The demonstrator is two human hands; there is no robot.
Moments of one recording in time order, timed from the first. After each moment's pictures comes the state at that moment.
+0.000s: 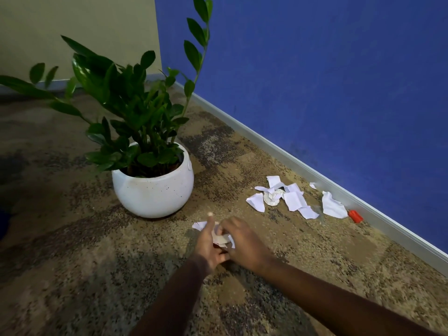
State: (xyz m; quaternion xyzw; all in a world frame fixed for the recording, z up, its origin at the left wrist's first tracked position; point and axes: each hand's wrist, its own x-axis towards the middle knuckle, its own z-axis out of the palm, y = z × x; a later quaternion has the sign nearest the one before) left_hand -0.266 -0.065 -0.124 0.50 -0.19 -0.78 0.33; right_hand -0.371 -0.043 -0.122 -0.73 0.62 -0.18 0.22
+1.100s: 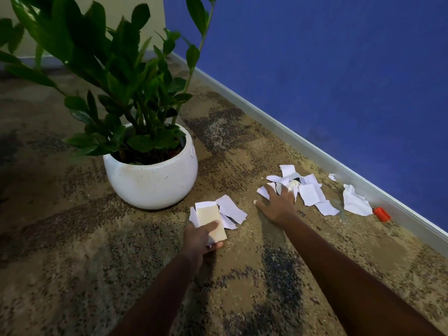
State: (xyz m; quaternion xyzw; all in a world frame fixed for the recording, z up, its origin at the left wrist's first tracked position) left_hand -0.254 -0.098 -0.164 0.59 -0.23 -0.67 0.39; right_hand -0.452 -0.135 -0.166 -0.56 0.81 -0.03 0.17
